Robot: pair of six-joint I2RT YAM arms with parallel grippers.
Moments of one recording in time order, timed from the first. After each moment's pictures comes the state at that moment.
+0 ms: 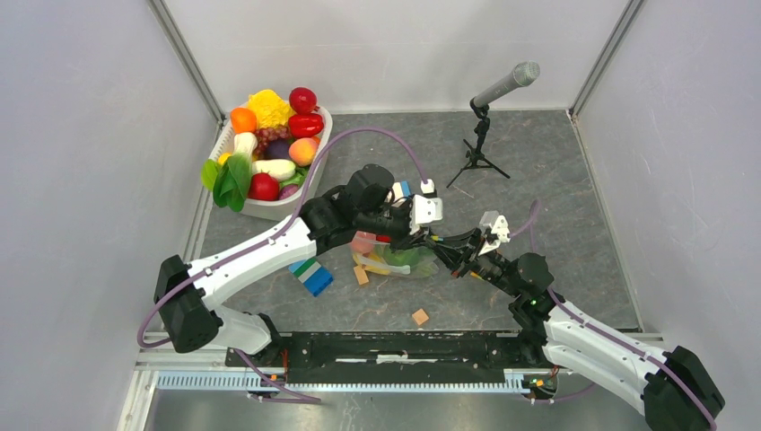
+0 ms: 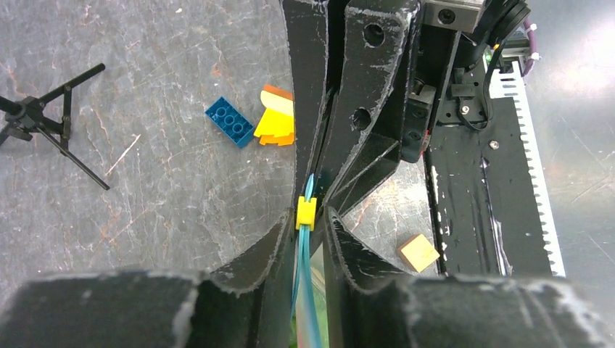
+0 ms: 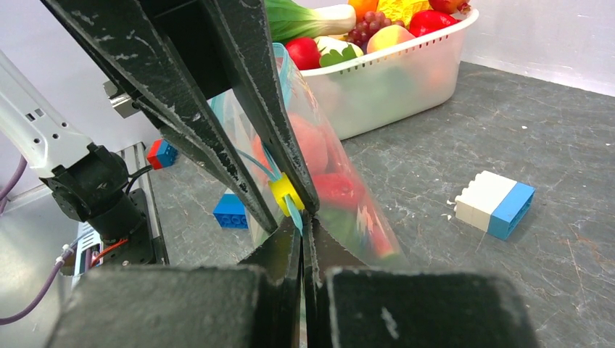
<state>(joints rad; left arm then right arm) -0.94 1.39 1.23 -0.35 0.55 0.40 0.72 0.72 0.16 0.77 -0.29 0.27</state>
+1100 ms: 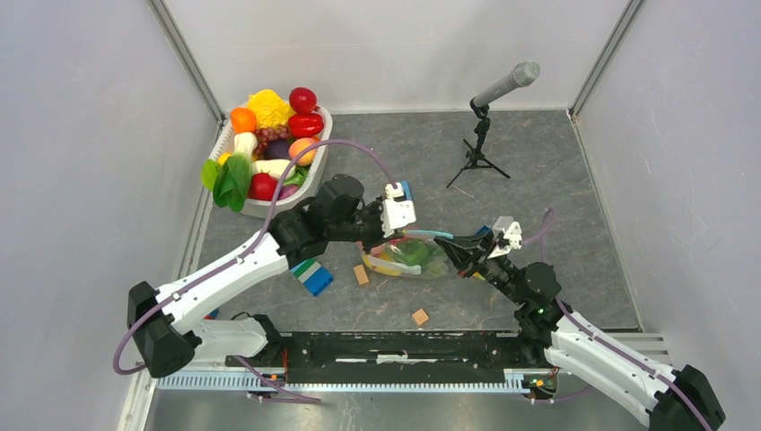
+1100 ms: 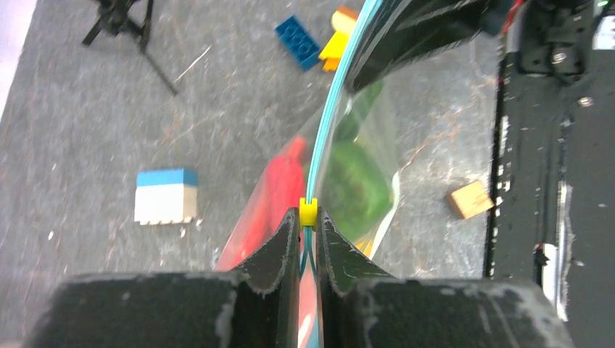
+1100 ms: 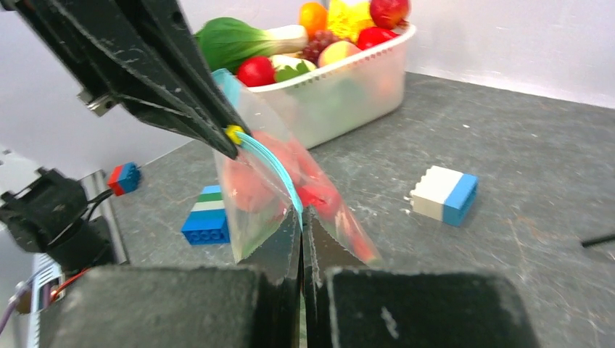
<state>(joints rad) -0.88 1.22 1.10 -0.41 0.36 0.45 0.72 0.57 0.11 0.71 -0.17 0.26</state>
